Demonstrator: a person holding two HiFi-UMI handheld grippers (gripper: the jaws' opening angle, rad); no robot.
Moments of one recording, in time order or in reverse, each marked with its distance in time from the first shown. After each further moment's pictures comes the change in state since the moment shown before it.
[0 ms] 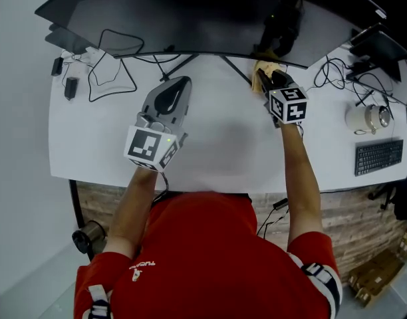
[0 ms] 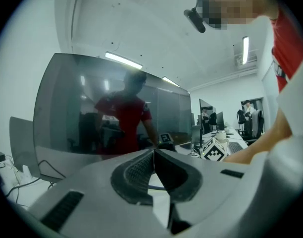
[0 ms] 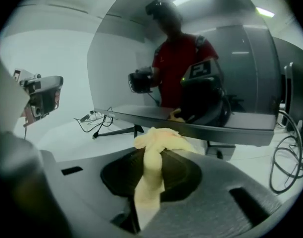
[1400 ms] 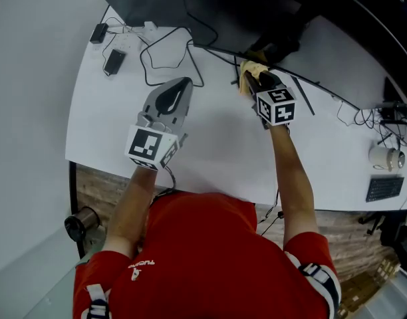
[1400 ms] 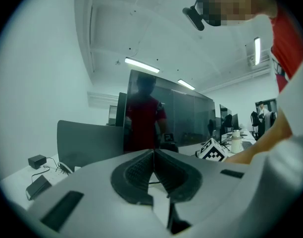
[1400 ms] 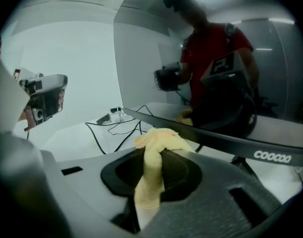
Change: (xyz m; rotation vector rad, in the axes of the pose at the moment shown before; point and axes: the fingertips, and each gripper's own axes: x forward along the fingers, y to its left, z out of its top) left arm -0.147 0.203 -0.018 -0.045 -0.015 0.159; right arm 0.164 0.246 0.063 -0.108 0.029 0.183
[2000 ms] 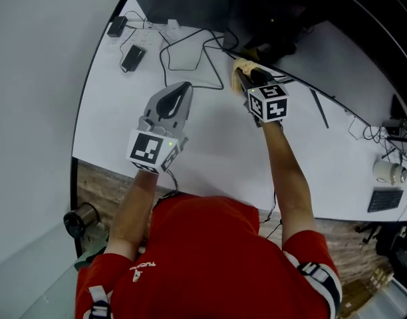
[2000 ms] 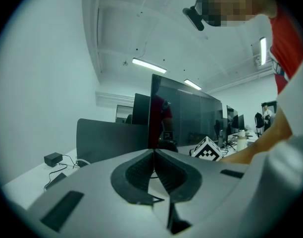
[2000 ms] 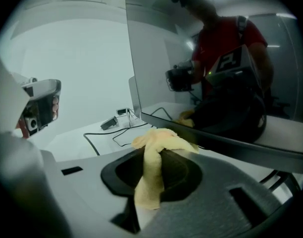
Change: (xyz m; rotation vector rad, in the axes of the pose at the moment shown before) left arm -0.040 0.069 -0.013 -0.029 0.004 0.064; right arm 0.078 0.074 0.034 -0.015 0.009 0.065
